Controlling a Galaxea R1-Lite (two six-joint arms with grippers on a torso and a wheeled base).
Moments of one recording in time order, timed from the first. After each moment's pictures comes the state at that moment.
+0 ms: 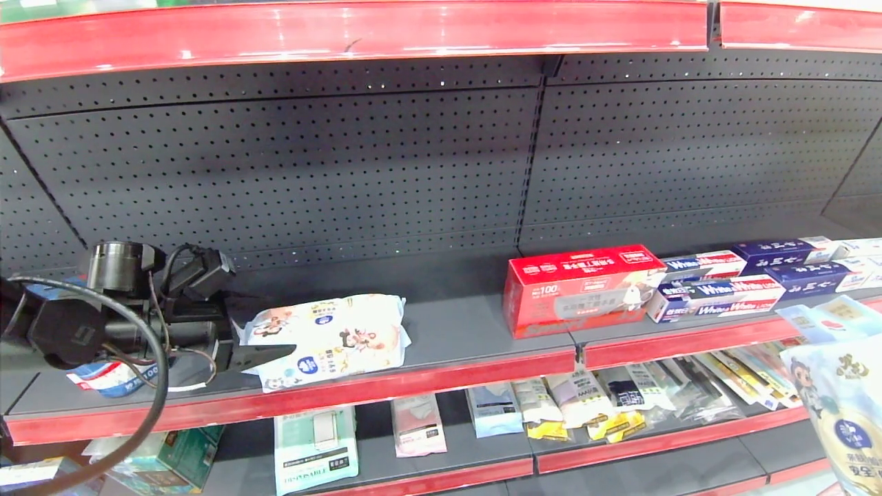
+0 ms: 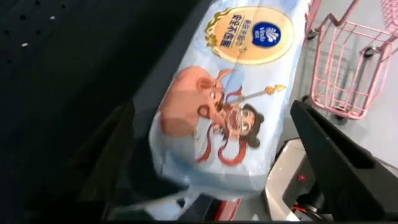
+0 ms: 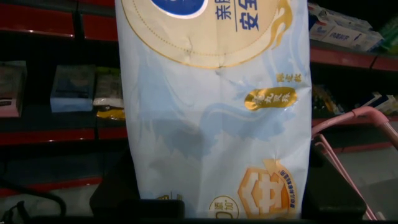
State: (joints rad) left arm 0.14 1.92 -0.80 -0.35 -0.90 0.74; right arm -0.08 0.16 -0.09 0.10 -0.12 -0.32
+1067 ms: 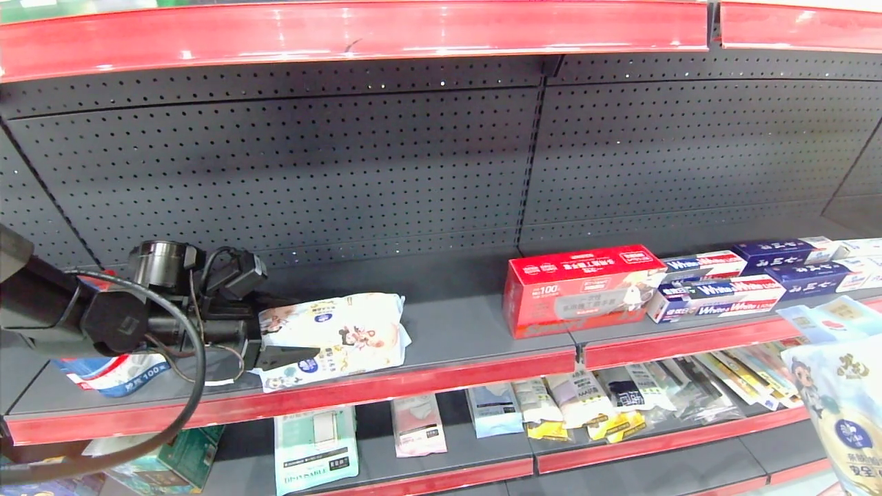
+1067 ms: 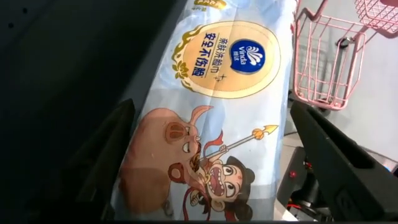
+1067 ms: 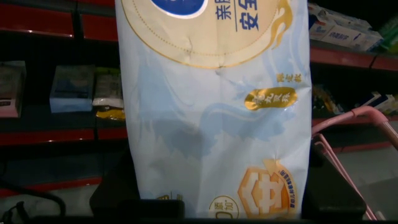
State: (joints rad) left arm 0.06 2.01 -0.88 -0.31 -0.92 0.77; right arm -0.08 0.16 -0.09 0.10 -0.12 -0.32
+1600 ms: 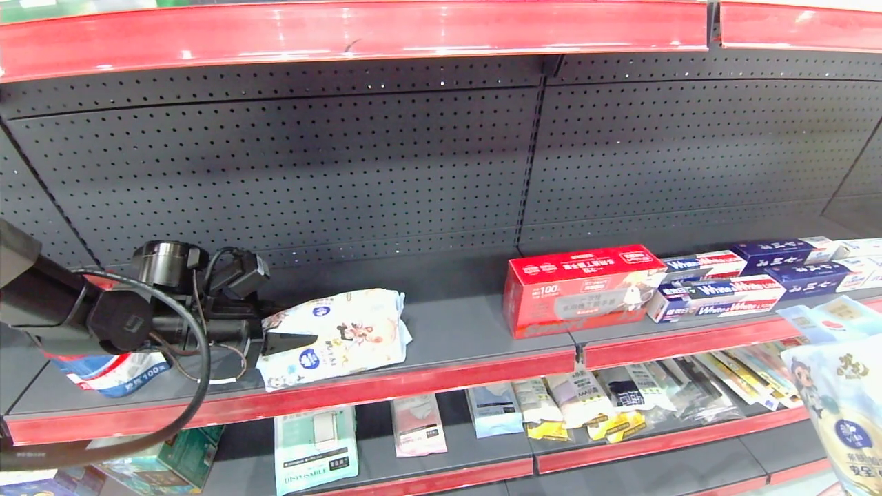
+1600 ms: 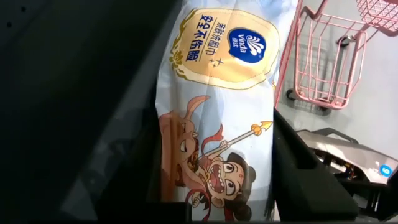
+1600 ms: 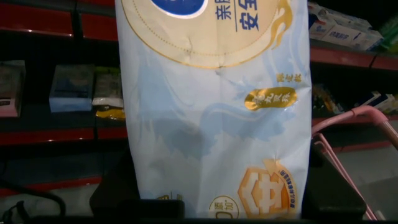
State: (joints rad) left arm 0.06 2.03 -0.90 -0.32 -0.92 0.78; right arm -0.08 0.16 -0.09 0.10 -0.12 -0.32
